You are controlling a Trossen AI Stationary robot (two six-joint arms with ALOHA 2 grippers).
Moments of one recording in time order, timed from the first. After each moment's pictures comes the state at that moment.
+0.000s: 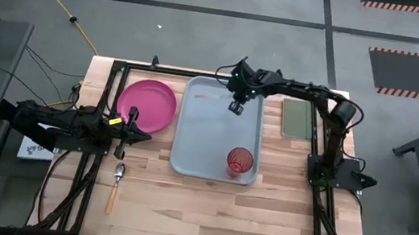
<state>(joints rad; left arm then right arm) -0.11 0.00 0.01 0.01 -0.04 0.00 -0.57 1.93 1.41 -0.60 -0.05 -0.26</state>
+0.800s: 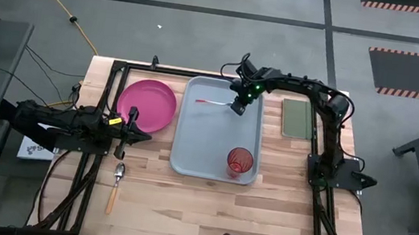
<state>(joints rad) -0.11 0.00 0.01 0.01 -0.04 0.00 -0.67 2.04 1.41 -0.61 -0.35 -0.19</state>
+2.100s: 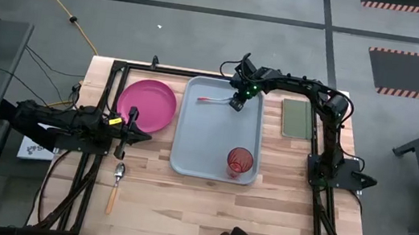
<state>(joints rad) -0.11 0.00 0.01 0.01 -0.04 0.00 -0.67 2.05 1.41 -0.50 -0.14 -0.18</state>
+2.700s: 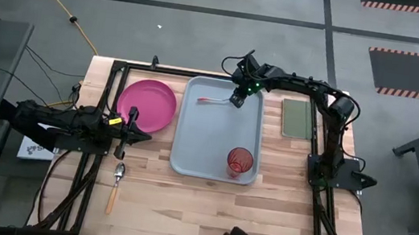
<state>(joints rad) -0.11 0.00 0.01 0.01 -0.04 0.00 -0.67 1.98 1.41 -0.49 -0.14 -0.18</state>
